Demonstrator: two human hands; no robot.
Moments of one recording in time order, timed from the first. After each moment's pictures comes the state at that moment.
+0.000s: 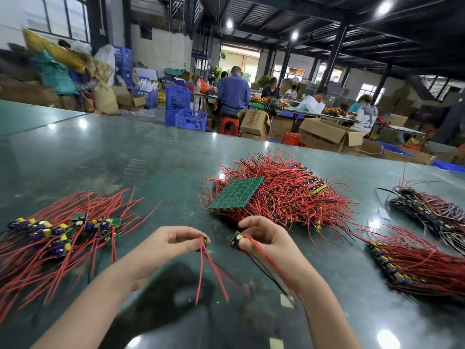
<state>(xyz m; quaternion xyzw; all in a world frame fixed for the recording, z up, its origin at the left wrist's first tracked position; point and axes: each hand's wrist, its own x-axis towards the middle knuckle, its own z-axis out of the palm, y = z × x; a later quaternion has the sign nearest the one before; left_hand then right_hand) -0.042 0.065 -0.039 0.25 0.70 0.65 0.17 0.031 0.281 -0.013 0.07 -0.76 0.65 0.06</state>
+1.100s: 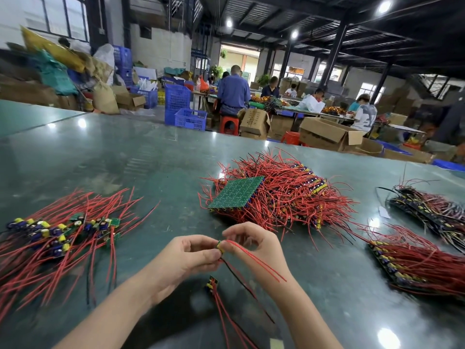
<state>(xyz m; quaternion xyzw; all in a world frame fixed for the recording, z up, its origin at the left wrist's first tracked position) -0.024 0.091 -0.049 0.16 0.56 0.77 0.27 0.026 0.256 -0.026 0.09 -0.83 0.51 0.22</state>
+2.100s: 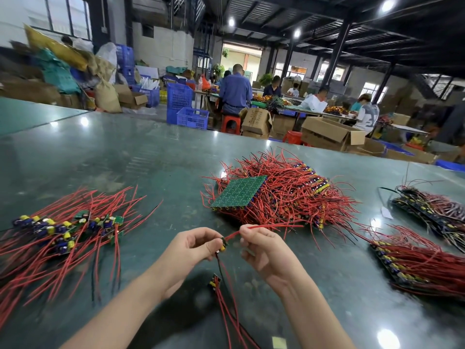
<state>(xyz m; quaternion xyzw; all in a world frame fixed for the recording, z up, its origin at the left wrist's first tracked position) -0.026 0.098 -0.052 0.20 0.60 0.75 0.17 0.020 0.263 -0.028 -0.09 -0.59 0.80 0.00</state>
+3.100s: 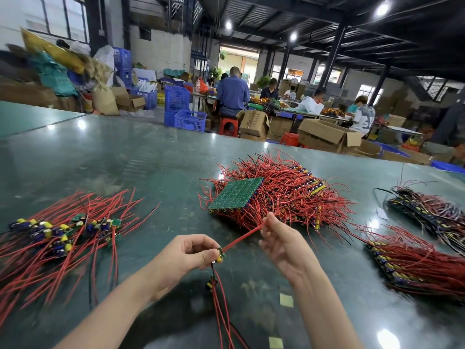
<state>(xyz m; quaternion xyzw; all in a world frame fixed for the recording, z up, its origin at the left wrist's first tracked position) -0.024 0.086 -0.049 0.26 0.62 0.71 0.22 0.019 0.295 -0.020 -0.12 -0.54 0.83 0.09</state>
